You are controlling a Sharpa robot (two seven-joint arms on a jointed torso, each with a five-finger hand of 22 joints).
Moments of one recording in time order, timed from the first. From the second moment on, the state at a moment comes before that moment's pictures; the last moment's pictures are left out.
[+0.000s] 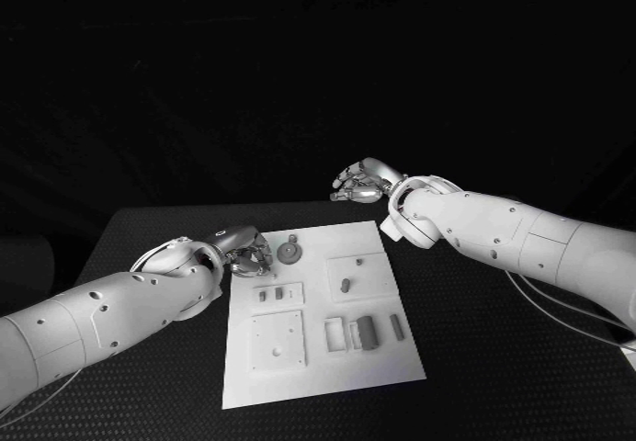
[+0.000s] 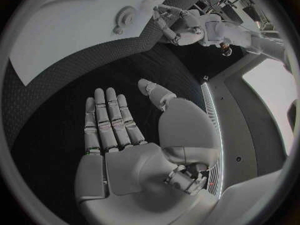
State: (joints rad) left arm 1.22 -0.54 -0.14 1.10 -1.32 -0.27 0.03; left_hand 1.22 -0.09 0.62 -0.29 0.09 1.07 0.10 0.29 0.53 1.33 0.04 0.06 0.28 1.21 -0.06 1.17 0.55 0.02 1.30 -0.17 0.34 1.31; right arm 1.29 -0.59 -0.04 1.05 -0.91 -0.33 0.11; right_hand 1.05 -0.13 0.56 -0.17 0.28 0.74 0.19 0.28 0.45 0.92 0.17 0.36 0.13 0.80 0.18 0.39 0.49 0.17 0.45 0.23 0.34 1.06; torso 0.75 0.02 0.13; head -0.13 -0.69
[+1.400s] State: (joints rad) left arm 1.19 -0.49 -0.15 1.05 -1.32 -0.26 0.04; left_hand 1.22 -0.08 0.61 -0.29 0.09 1.08 0.10 0.29 0.53 1.33 0.04 0.07 0.28 1.21 -0.06 1.18 0.55 0.02 1.30 -0.17 0.35 1.31; right arm 1.29 -0.59 -0.04 1.05 -0.90 -0.33 0.11; right_hand 1.05 -0.13 0.56 -0.17 0.28 0.74 0.19 0.28 0.45 0.92 0.17 0.36 0.12 0.80 0.18 0.38 0.49 0.17 0.45 0.23 0.34 1.06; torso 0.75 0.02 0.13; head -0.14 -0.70
